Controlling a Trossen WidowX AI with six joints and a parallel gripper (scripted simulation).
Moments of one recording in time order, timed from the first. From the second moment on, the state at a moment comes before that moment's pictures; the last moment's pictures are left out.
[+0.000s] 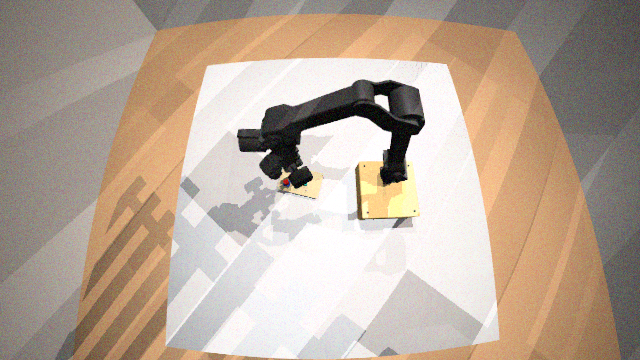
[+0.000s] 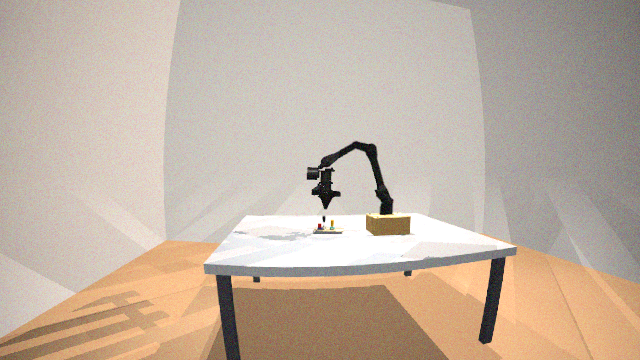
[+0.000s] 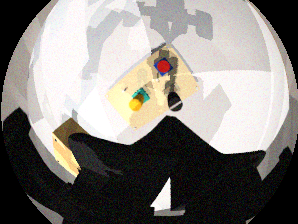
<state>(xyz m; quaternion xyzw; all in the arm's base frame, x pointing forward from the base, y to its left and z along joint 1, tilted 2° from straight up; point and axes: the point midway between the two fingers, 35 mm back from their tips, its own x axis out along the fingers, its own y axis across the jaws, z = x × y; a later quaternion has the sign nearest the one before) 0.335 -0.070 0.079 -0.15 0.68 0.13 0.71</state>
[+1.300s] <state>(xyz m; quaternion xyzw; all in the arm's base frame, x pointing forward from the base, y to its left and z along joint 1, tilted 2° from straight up) 0.343 -0.077 0.067 -0.31 0.64 0.27 0.65</state>
